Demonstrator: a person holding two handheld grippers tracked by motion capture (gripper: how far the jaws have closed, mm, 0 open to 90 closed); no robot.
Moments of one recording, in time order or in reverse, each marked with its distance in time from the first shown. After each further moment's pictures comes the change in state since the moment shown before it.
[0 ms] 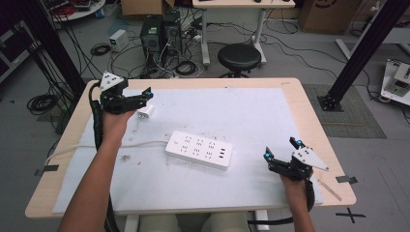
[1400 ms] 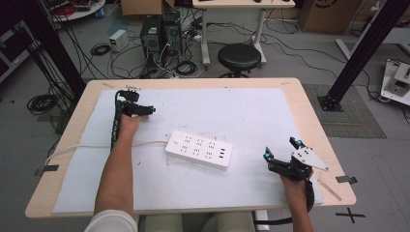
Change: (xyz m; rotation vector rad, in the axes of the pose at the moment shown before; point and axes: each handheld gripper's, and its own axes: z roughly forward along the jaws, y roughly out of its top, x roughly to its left) left arm 0.047 -0.086 0.108 0.485 0.139 -0.044; right arm 0.001 0.000 0.000 0.001 -0.003 -0.004
